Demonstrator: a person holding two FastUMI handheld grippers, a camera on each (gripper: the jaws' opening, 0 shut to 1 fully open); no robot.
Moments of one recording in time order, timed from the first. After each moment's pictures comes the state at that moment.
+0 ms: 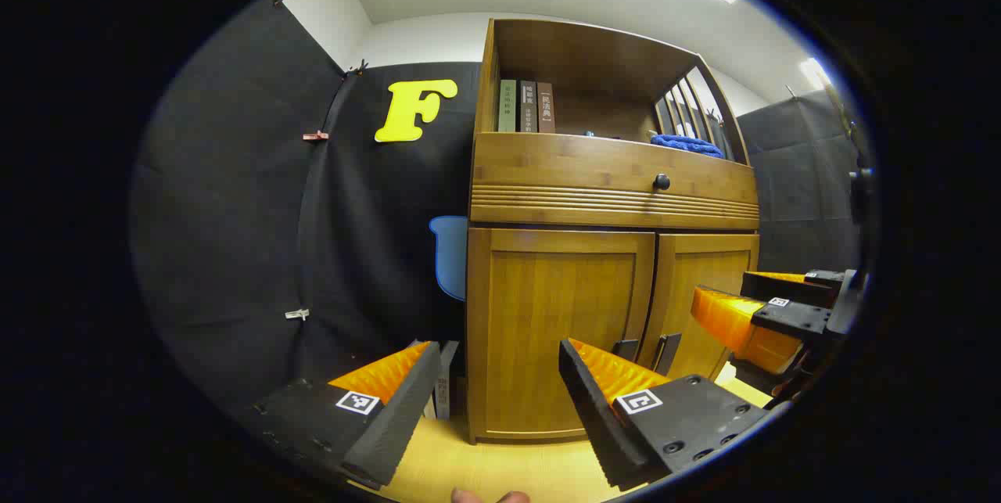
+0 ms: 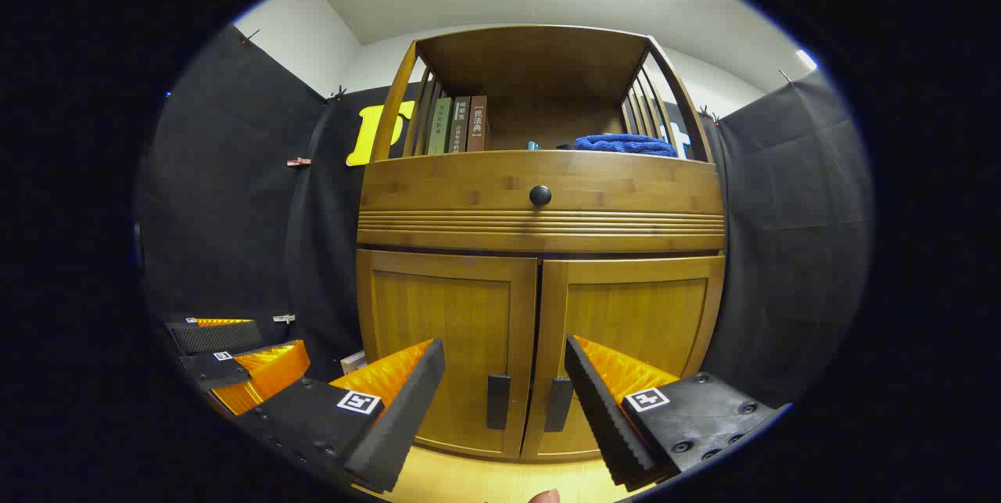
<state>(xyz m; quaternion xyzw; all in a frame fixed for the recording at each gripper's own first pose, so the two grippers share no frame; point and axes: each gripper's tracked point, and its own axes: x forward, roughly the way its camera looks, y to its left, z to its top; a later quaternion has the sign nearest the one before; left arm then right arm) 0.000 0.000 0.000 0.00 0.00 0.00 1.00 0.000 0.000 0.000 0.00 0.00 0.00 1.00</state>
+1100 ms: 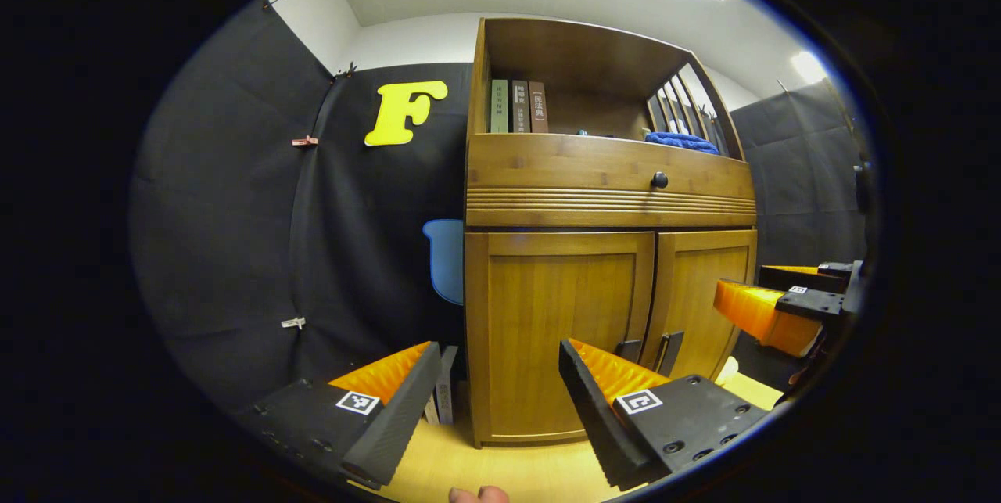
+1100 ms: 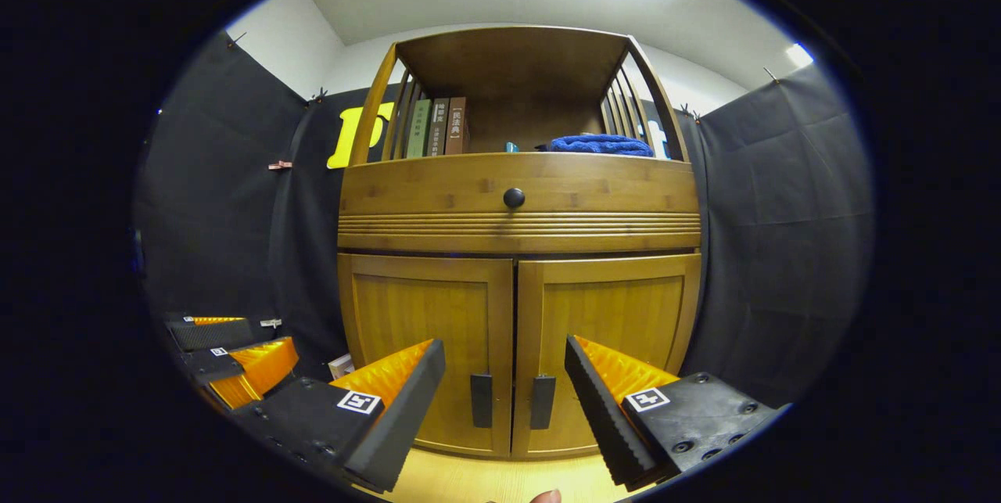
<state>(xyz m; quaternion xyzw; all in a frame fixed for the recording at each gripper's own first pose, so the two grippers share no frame) 0.013 0.005 0.002 0.02 0.00 -0.01 1.00 -0.003 -0.028 0.000 0.01 0.00 -0.04 1.00</state>
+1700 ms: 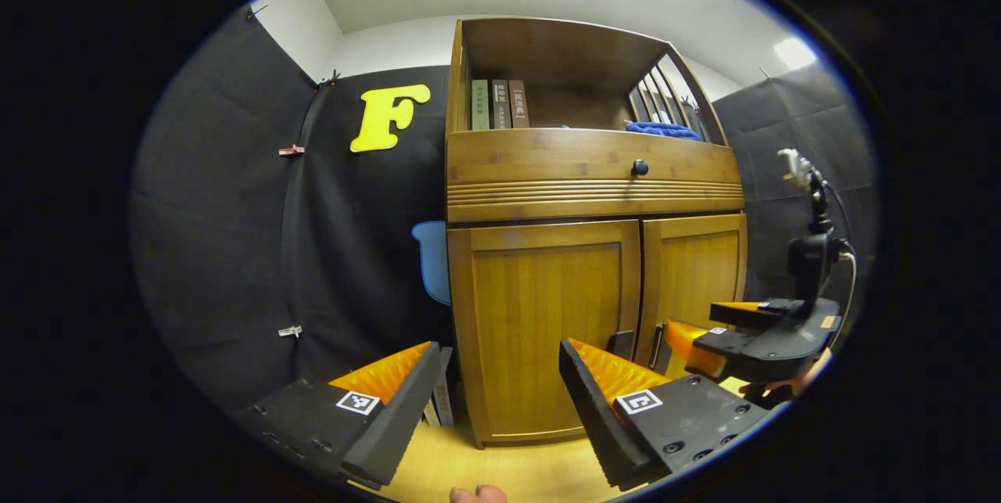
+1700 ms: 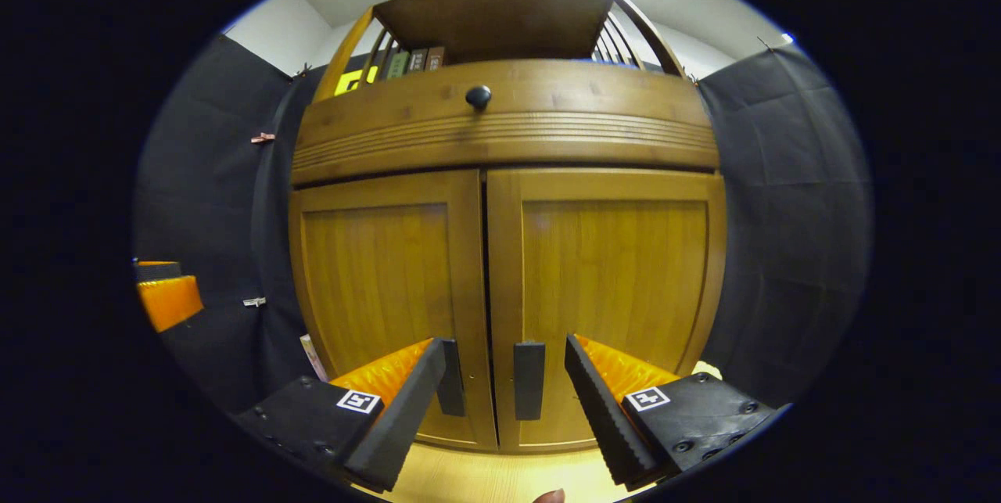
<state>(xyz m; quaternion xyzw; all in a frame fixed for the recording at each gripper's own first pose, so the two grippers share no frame) 0.011 -0.013 -0.017 0.04 0.00 -0.03 1.00 0.070 -0.065 -0.111 0.03 0.06 -0.04 1.00</state>
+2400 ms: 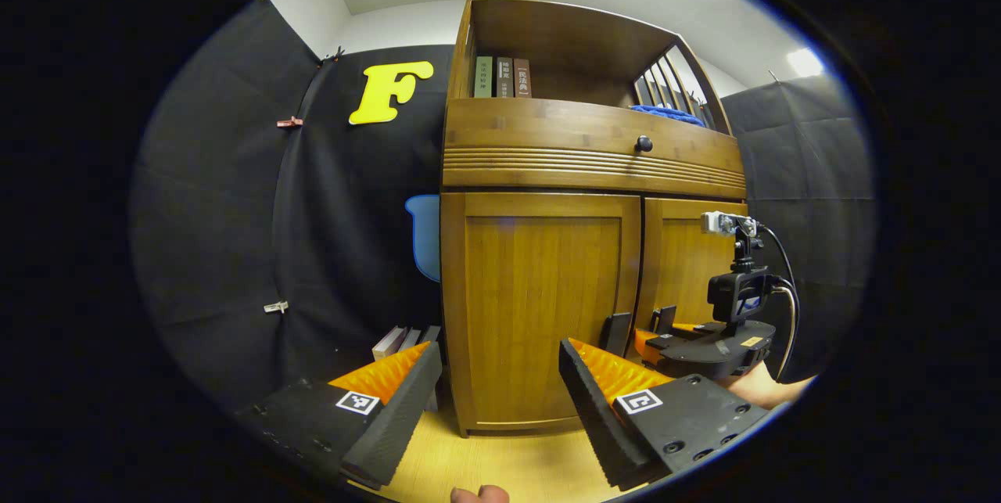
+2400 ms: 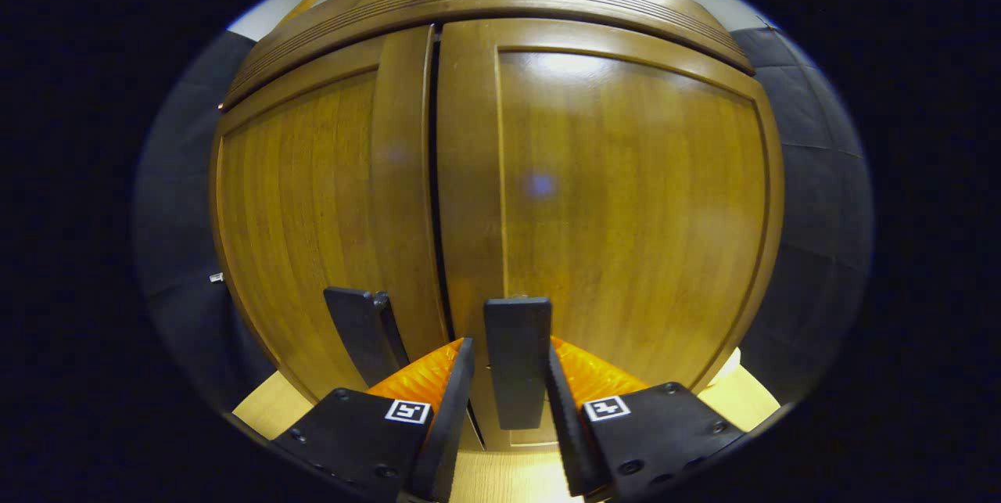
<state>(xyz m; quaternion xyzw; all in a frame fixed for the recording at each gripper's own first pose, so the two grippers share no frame) 0.018 -0.014 -0.045 0.01 0.03 -0.03 1.00 0.138 -0.092 -0.203 0.01 0.13 -0.08 0.99</state>
